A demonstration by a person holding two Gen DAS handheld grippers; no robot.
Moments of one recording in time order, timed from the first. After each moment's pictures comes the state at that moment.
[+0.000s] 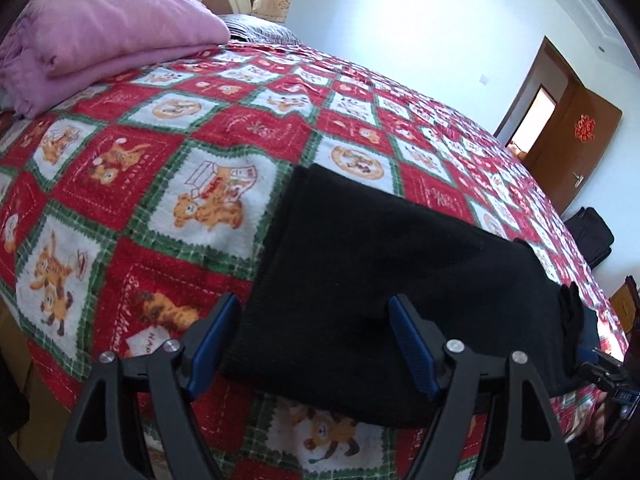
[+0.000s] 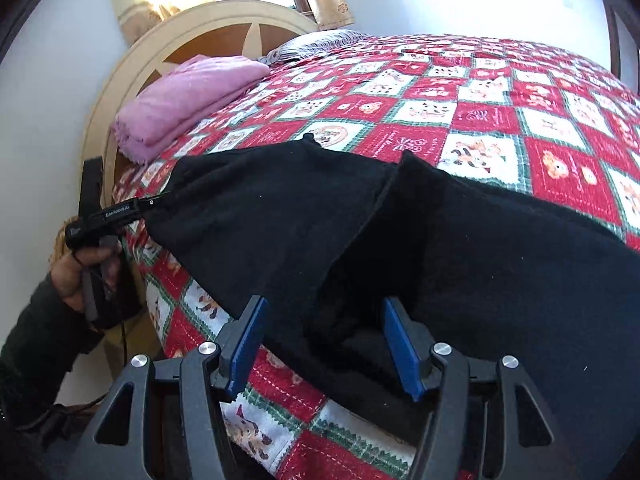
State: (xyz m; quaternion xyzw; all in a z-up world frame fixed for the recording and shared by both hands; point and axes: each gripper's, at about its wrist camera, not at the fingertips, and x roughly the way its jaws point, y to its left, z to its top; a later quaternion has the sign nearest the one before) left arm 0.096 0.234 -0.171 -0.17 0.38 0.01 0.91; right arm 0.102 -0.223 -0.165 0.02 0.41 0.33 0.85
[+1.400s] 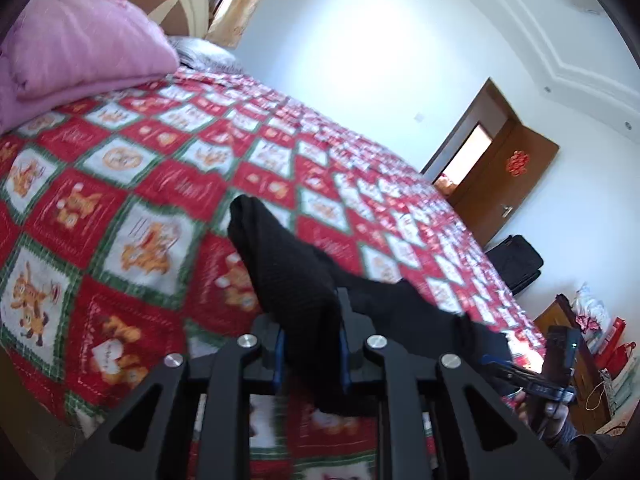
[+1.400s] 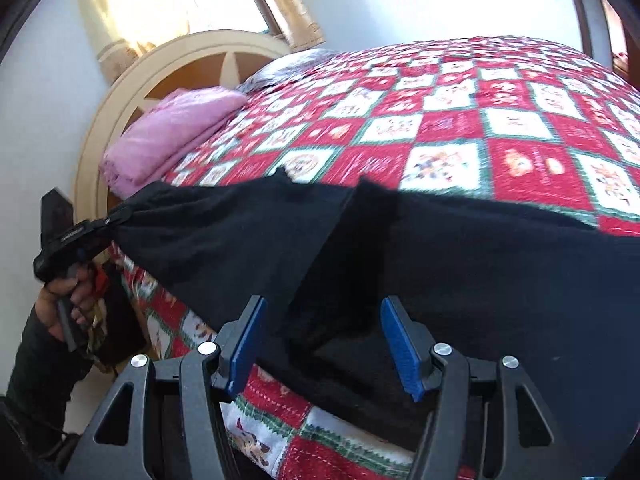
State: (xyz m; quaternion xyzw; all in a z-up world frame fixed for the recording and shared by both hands) left arm 0.070 0.222 -0.104 -0.24 0.30 -0.11 0.92; right arm 0.107 -0.252 -0.150 0.08 0.39 0.28 0.87
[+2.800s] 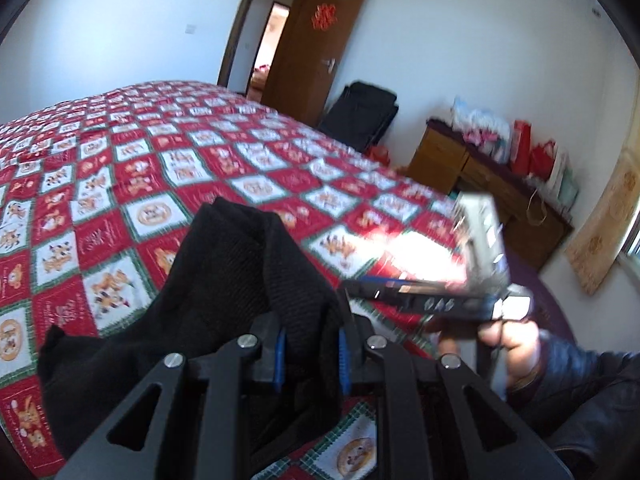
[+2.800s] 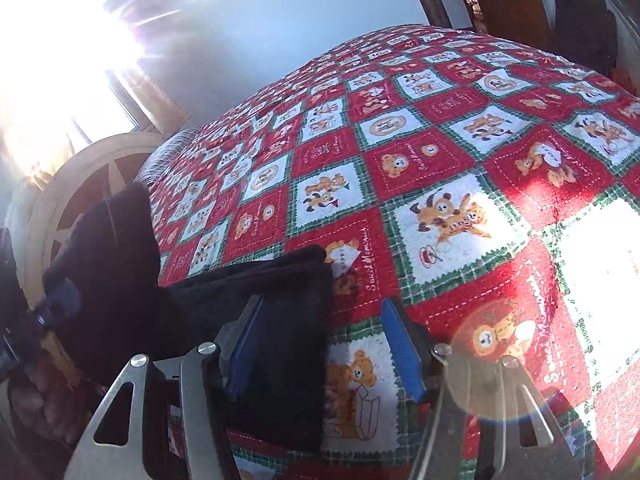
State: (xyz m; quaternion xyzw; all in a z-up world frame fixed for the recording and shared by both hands) left arm 0.118 -0.164 -0.062 0.00 0.36 -0.43 0.83; right arm 0.099 -0.478 -0.143 0.23 0.38 0.09 0.89
